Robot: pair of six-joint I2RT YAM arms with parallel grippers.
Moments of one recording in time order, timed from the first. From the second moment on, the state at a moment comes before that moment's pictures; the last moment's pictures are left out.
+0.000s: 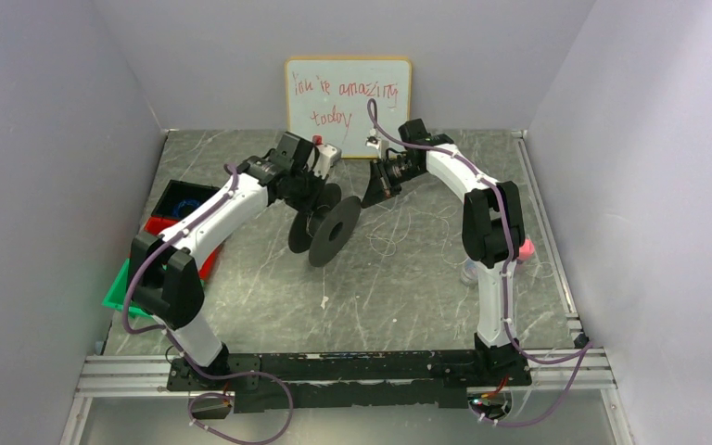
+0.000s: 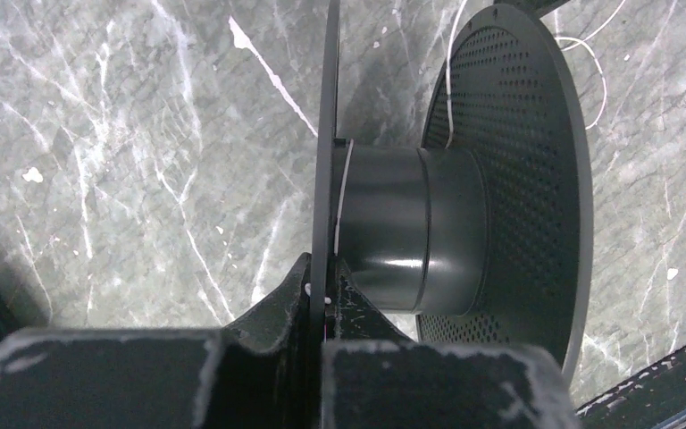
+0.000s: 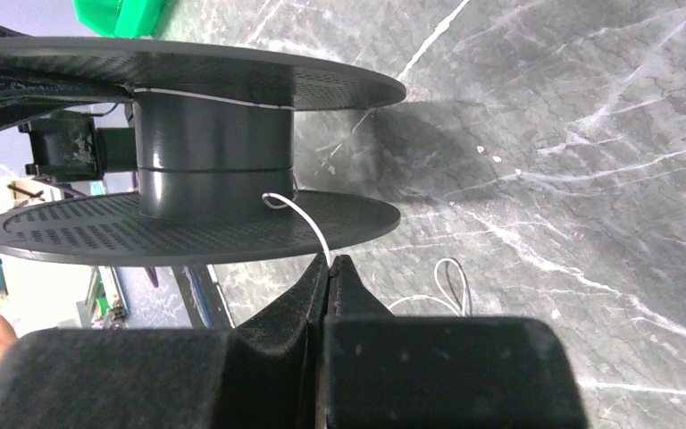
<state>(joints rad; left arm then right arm) -0.52 1.67 1.47 -0.73 0.10 0.04 0.31 2.18 1.82 -0.82 -0.95 -0.10</state>
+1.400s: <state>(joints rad) -0.46 1.80 1.66 -0.89 0.01 -0.10 0.50 1.98 1.74 -0.60 -1.16 0.05</state>
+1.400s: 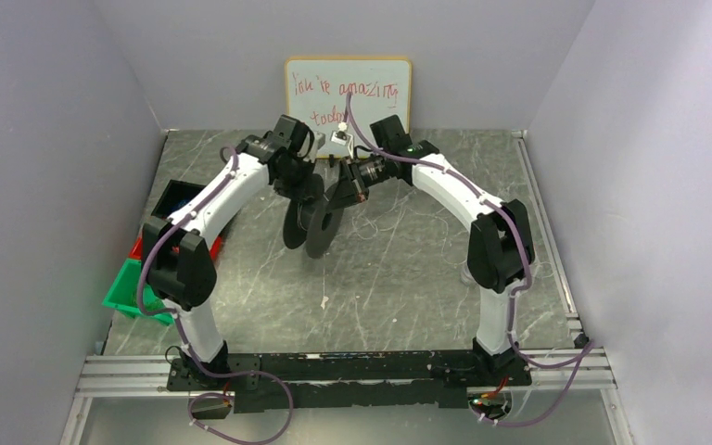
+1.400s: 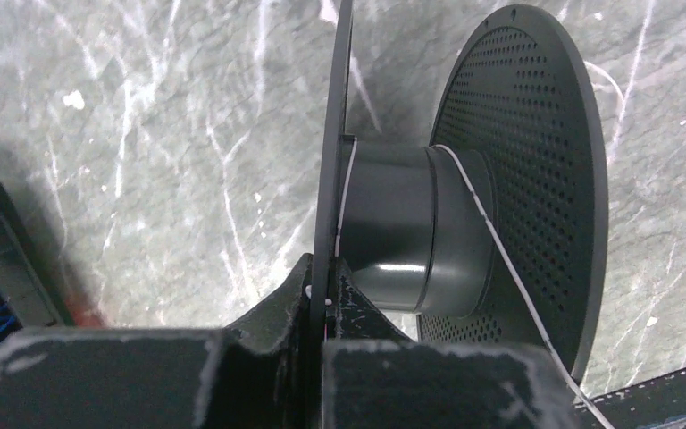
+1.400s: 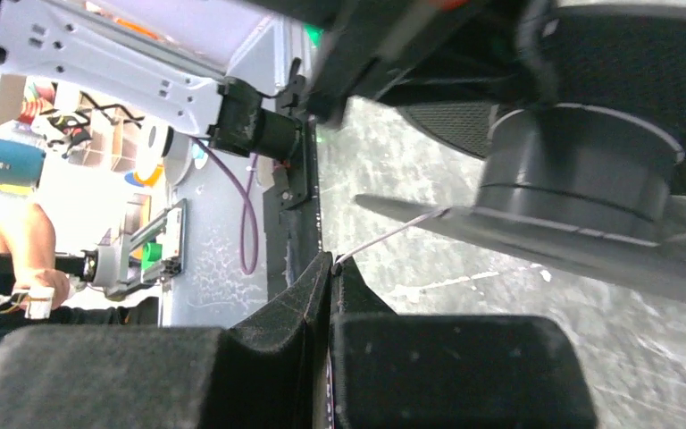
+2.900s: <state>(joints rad) -0.01 1.61 1.84 -0.86 0.60 -0.31 0.47 2.03 1.53 -0.75 -1.28 -0.22</state>
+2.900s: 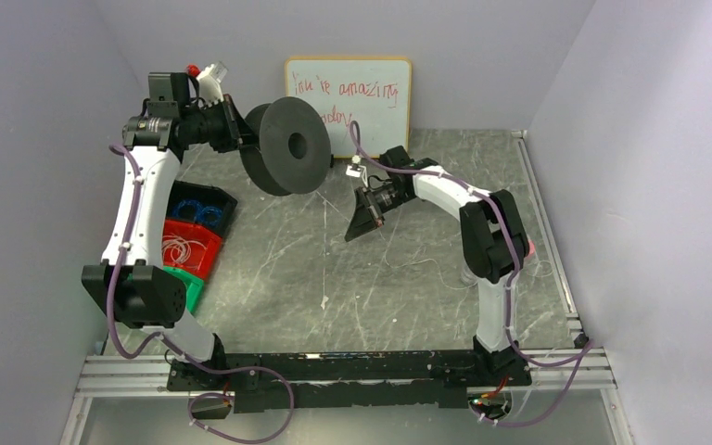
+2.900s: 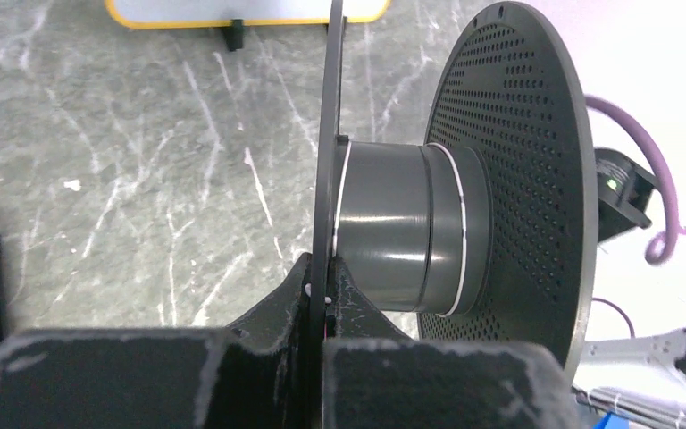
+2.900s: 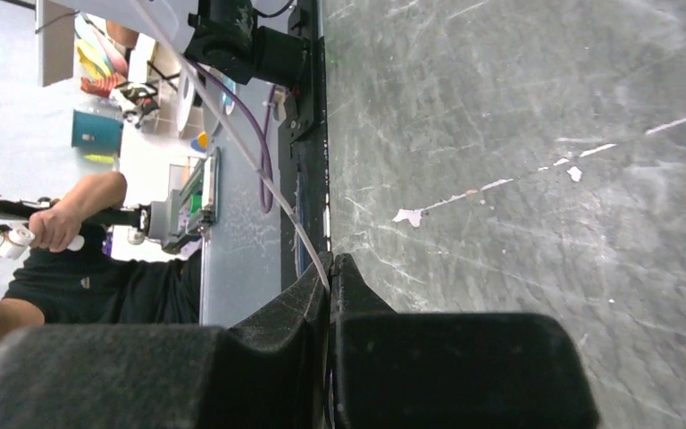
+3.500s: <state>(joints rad) -0.04 1.60 1.80 -1.01 0.75 -0.09 0.22 2.05 1.51 -0.55 -1.28 0.01</state>
